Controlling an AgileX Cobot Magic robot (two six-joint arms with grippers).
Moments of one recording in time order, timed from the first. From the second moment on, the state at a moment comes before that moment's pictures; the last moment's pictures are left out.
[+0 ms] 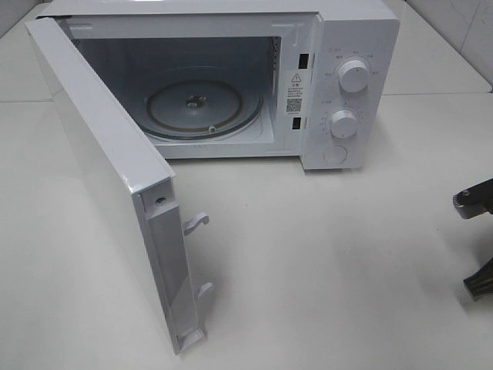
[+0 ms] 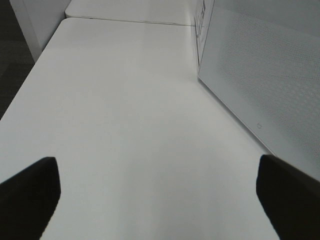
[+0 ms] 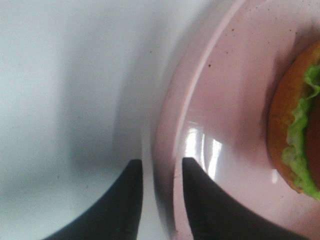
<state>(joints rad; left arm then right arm) 0.03 0.00 -0.52 -0.01 1.09 -0.02 0.19 1.72 -0.53 -1.01 0.56 0.88</state>
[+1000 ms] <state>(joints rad) 0.03 0.00 -0.52 -0.01 1.09 -0.02 0.19 1.26 -0.56 -0.32 0.71 0.42</state>
